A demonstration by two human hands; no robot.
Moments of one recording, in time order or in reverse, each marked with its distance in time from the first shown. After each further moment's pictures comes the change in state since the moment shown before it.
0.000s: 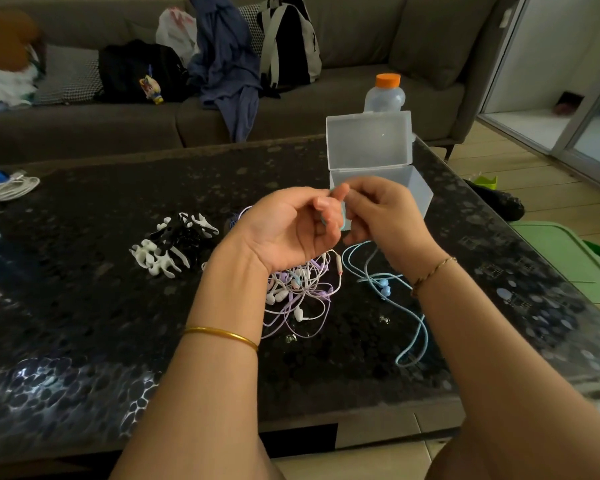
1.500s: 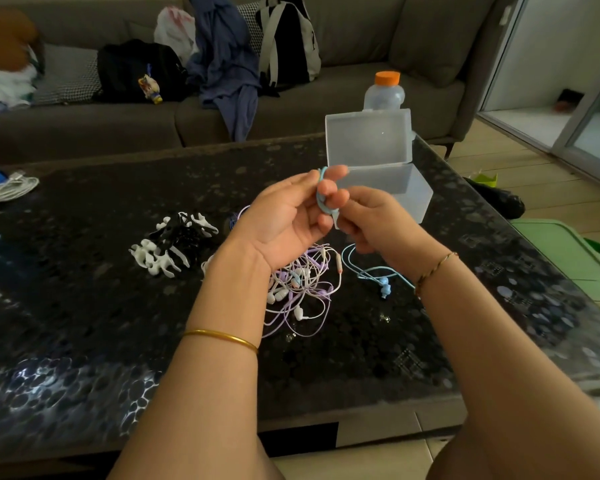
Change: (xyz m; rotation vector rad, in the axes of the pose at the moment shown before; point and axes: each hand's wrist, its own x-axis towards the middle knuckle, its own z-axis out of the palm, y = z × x) left_hand 0.006 -0.005 -0.002 0.171 0.062 0.305; right_hand 0.003 0.001 0.004 -0.038 -0.181 0.149
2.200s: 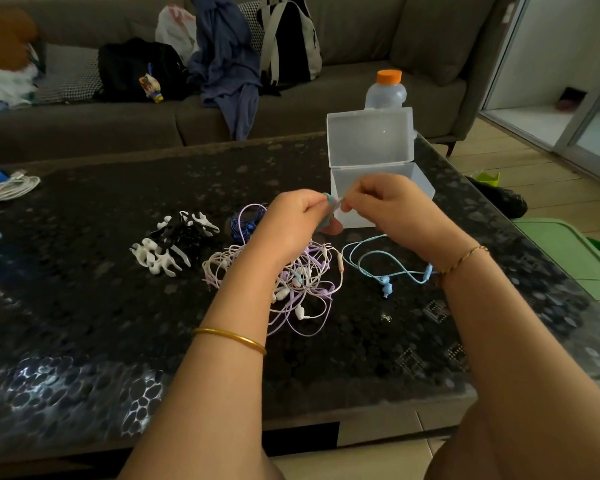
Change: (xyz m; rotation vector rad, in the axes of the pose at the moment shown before) left_hand 0.005 -0.014 -0.008 1.080 0.208 0.155; right_hand -0.004 -0.014 -0.019 -0.414 0.076 -0.156
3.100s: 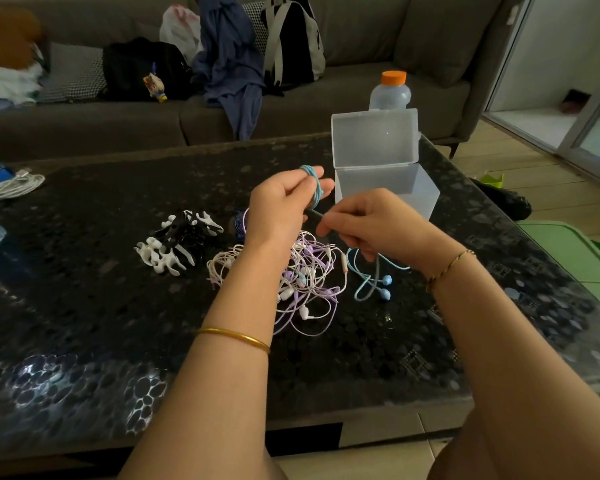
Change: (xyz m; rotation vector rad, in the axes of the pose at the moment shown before) left_hand -0.001 0.001 -0.005 -0.449 0.247 -0.037; right_hand -0.004 -0.010 0.013 0.066 -0.221 0.010
